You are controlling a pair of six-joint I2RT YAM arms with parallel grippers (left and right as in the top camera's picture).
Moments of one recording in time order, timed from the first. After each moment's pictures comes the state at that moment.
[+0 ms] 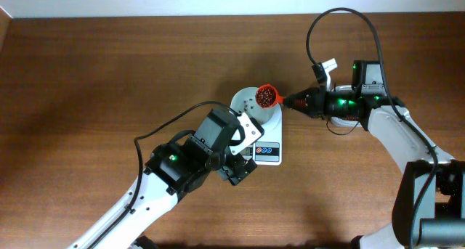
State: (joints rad) left arm -0.68 1.25 1.04 -0.74 0.04 0.22; right arm 0.00 1.72 1.06 -0.30 -1.21 0.32
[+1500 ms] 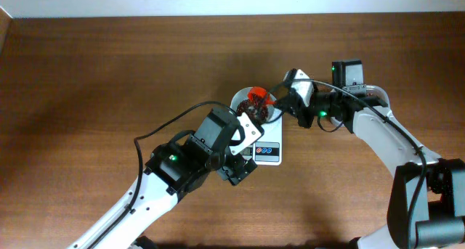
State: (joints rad) left arm -0.68 1.25 1.04 -0.74 0.04 0.22; right arm 0.12 1.72 1.06 -0.27 -0.90 -0.73
